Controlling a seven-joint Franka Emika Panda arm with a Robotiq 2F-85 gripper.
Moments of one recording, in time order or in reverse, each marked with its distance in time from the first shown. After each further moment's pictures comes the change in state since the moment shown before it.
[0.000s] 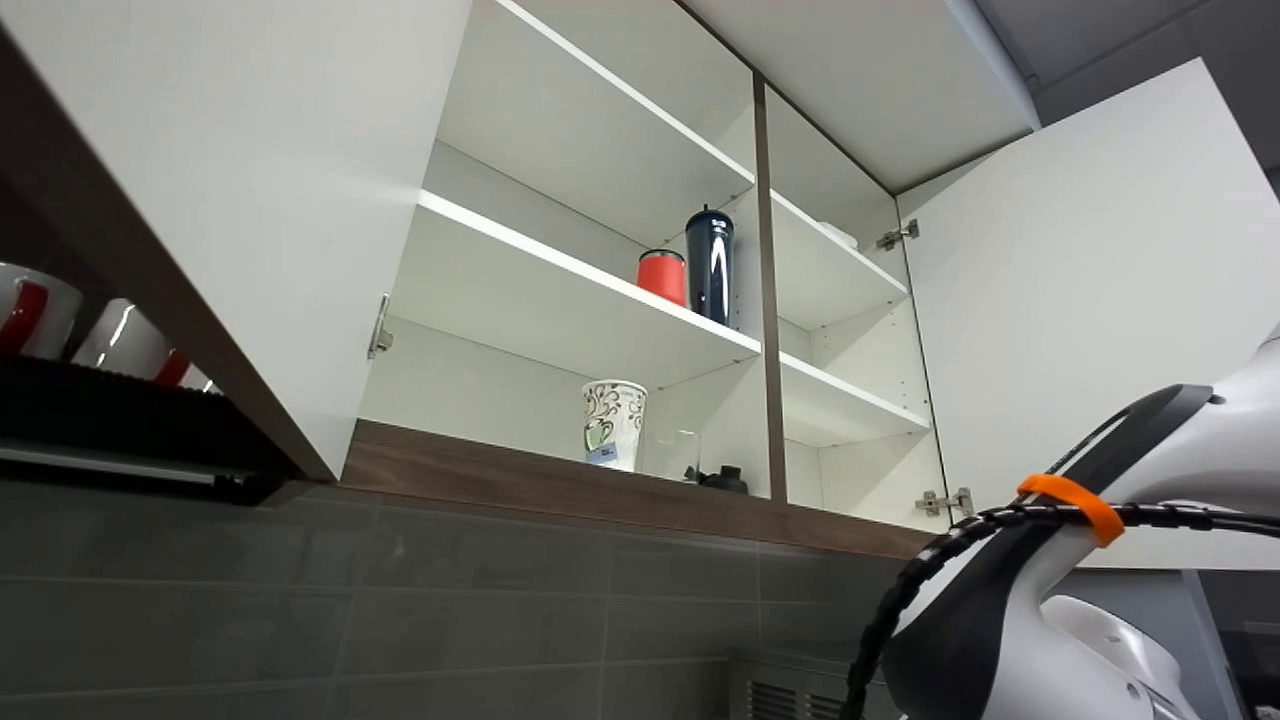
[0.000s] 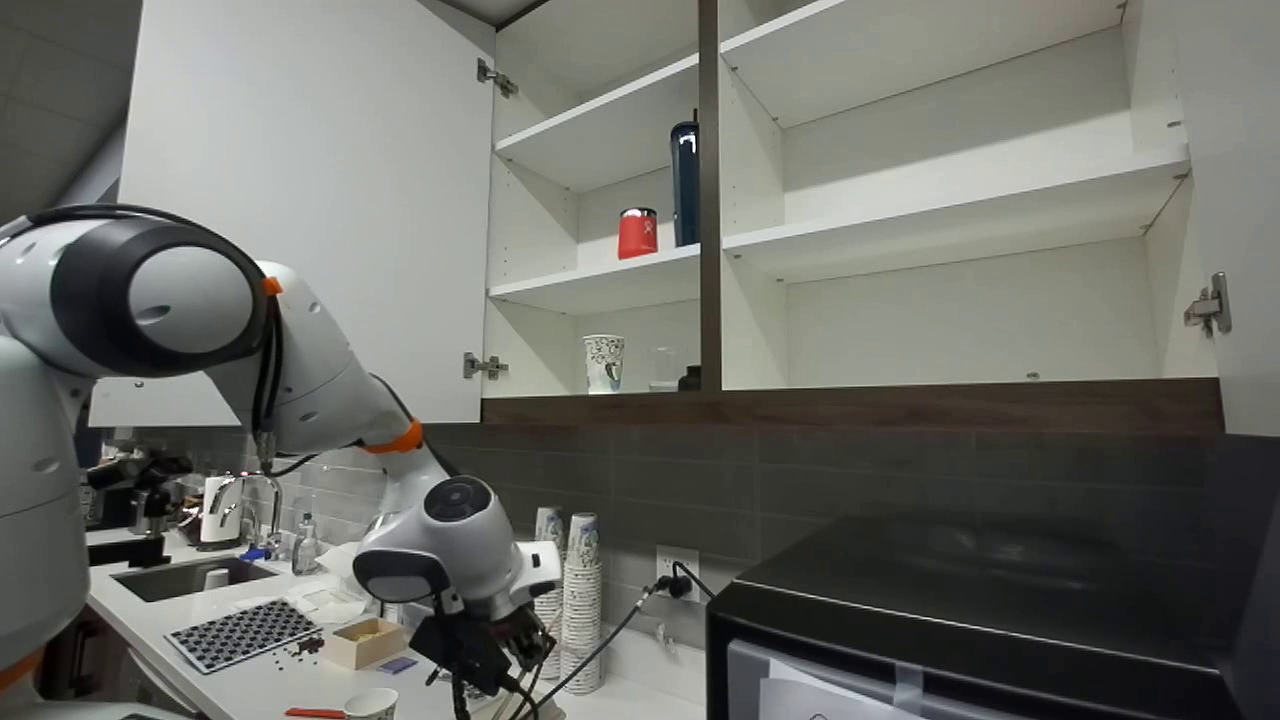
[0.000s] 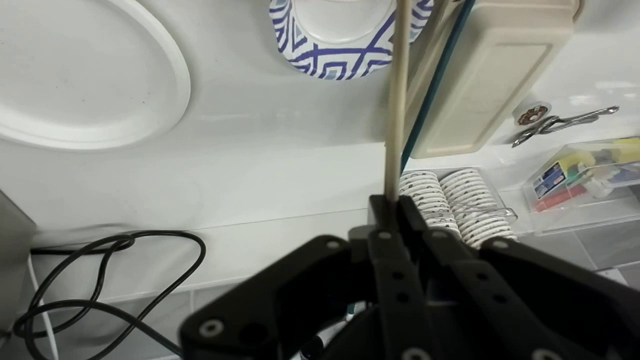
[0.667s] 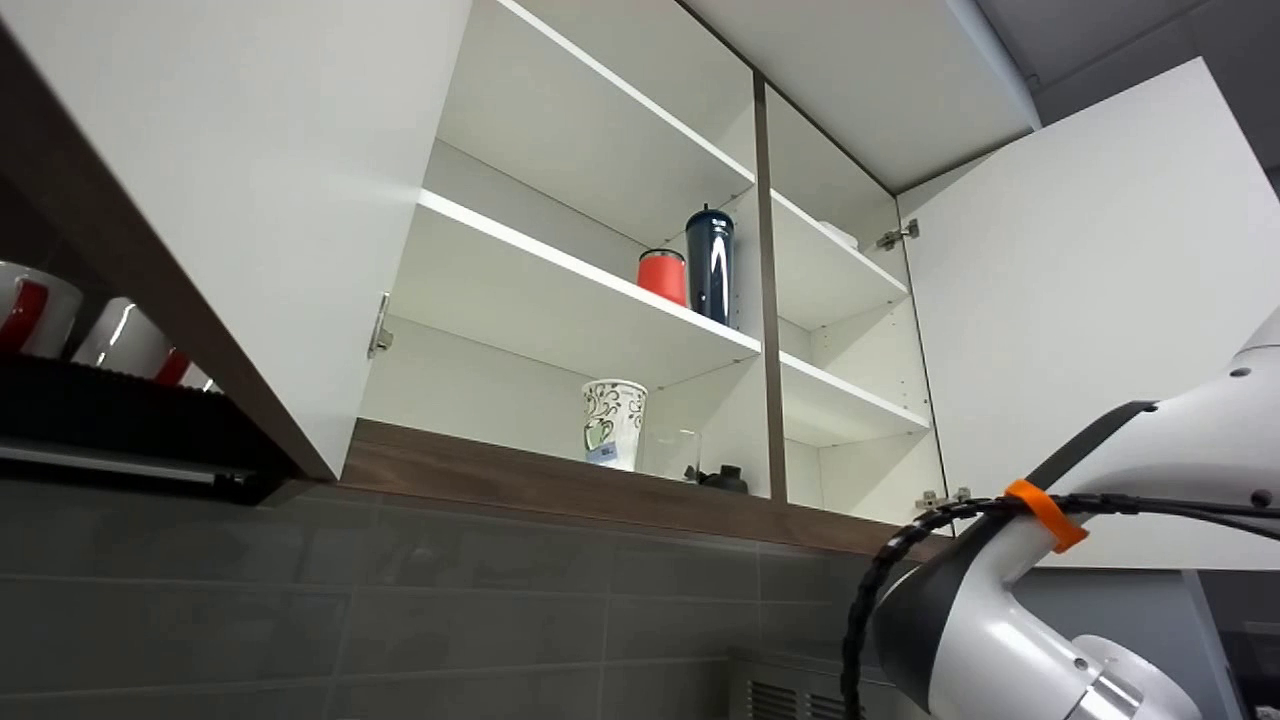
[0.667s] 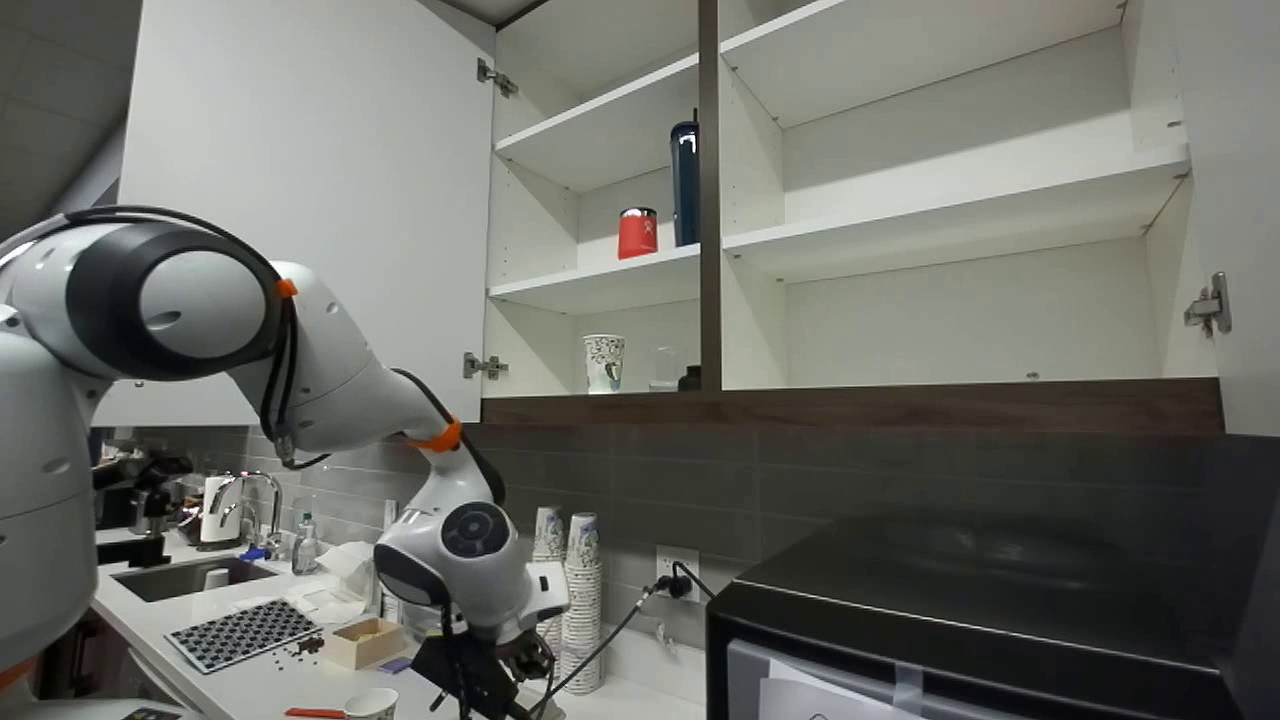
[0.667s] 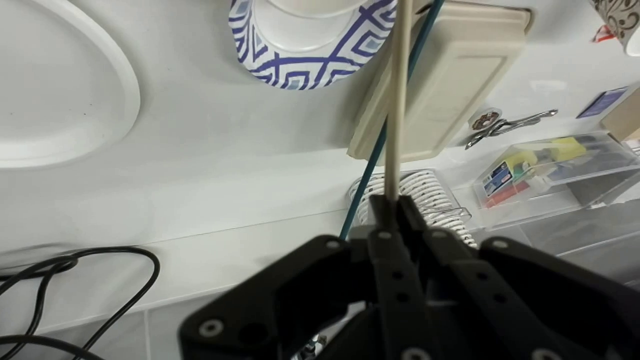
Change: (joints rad) arm 0.083 0.021 -0.140 0.043 0.332 -0.148 -0.402
